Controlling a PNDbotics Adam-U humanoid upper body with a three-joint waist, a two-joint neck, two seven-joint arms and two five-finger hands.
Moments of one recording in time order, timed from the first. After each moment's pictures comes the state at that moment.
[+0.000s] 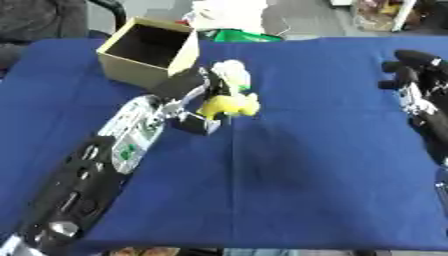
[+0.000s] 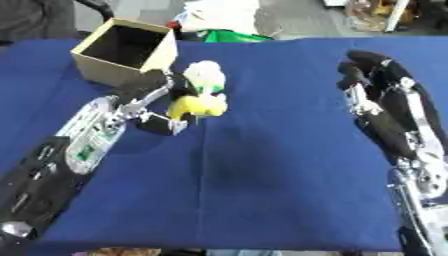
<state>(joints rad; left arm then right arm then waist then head) -0.74 0.37 -0.29 -1.41 -0.80 -0.05 -0.25 -0.26 -0.27 0.11 -1.85 -0.06 -0.07 -0.01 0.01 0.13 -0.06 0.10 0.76</state>
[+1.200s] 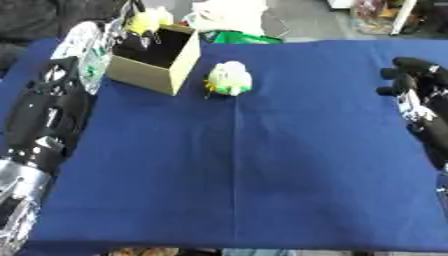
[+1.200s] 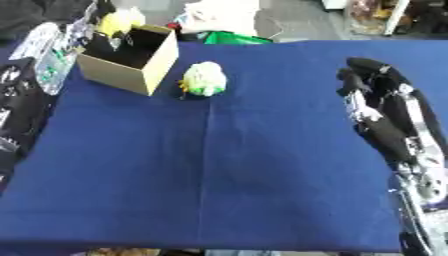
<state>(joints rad) -1.00 0.35 0.01 -0.83 -1.17 0.15 -0.08 -0.25 -0.27 0.12 -1.84 -0.06 -0.07 0.01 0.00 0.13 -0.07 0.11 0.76</state>
